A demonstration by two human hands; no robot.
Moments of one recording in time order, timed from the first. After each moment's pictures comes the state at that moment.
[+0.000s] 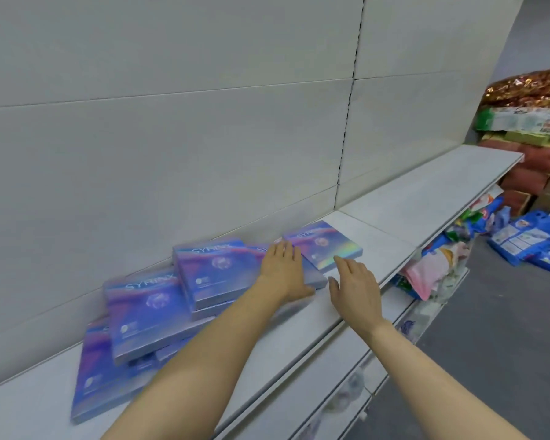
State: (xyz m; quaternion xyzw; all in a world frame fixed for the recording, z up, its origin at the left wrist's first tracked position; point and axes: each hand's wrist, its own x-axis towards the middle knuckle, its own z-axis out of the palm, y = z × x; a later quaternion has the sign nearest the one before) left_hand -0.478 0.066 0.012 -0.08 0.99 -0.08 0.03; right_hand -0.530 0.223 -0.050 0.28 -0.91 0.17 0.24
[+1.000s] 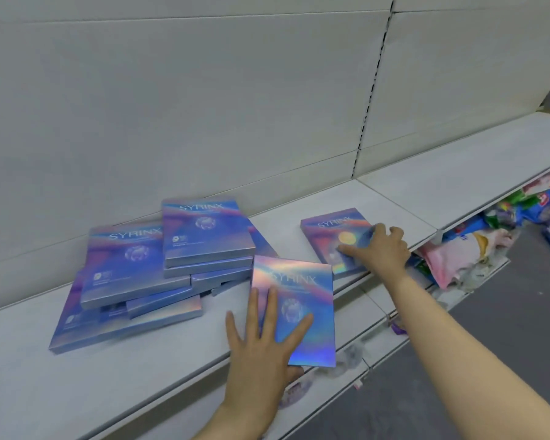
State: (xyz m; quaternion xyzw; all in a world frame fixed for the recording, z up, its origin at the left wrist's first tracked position) left_hand -0.344 0.164 -0.084 -0.15 0.99 0.01 -0.04; right_hand -0.623 0.257 -0.047 0.11 -0.97 0.22 -0.03
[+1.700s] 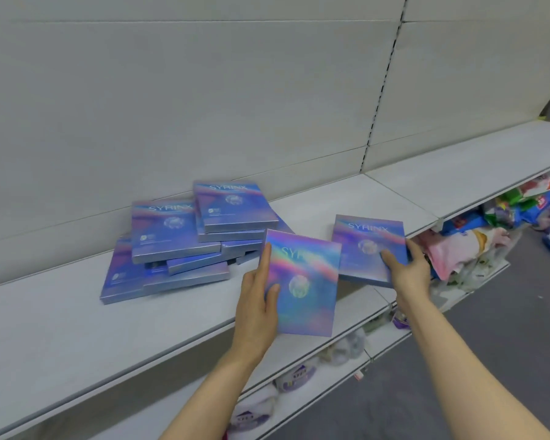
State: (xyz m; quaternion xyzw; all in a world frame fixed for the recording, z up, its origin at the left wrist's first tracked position) left_hand -0.314 0.146 -0.073 -0.22 0.81 0.46 -0.30; right_hand -0.541 0.315 -0.070 0.01 -0.77 0.64 -0.02
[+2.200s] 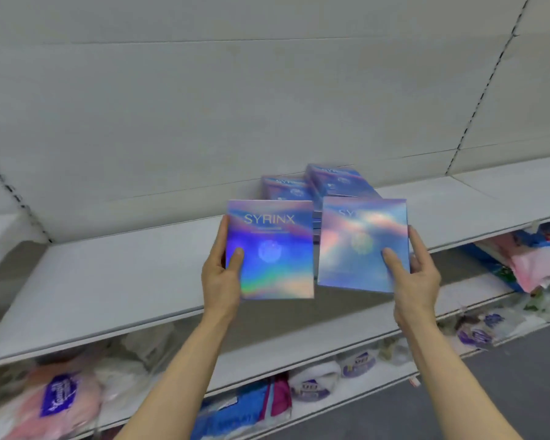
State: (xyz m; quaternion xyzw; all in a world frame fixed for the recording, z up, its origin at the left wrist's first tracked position) left_hand -0.078 0.048 -0.024 -0.26 0.59 0.58 -0.50; right_hand -0.282 0.235 -0.025 0.17 -0.60 0.78 -0.06
